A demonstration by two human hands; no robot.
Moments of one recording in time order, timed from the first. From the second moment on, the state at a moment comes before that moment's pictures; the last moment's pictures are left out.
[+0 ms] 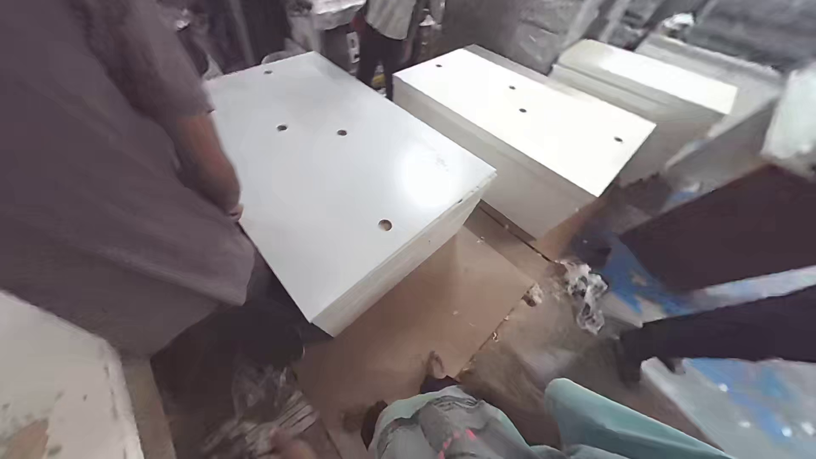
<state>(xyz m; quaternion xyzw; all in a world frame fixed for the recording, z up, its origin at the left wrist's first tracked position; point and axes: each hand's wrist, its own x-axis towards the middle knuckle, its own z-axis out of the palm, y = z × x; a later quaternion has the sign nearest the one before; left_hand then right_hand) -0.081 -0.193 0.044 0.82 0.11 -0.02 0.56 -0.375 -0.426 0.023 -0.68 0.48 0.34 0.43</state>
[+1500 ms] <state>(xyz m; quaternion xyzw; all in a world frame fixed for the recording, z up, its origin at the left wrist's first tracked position) -0.383 -1.069 0.035 0.61 -0.34 -0.61 0.38 -0.593 -1.036 0.066 -0.18 0.39 -0.57 0.71</state>
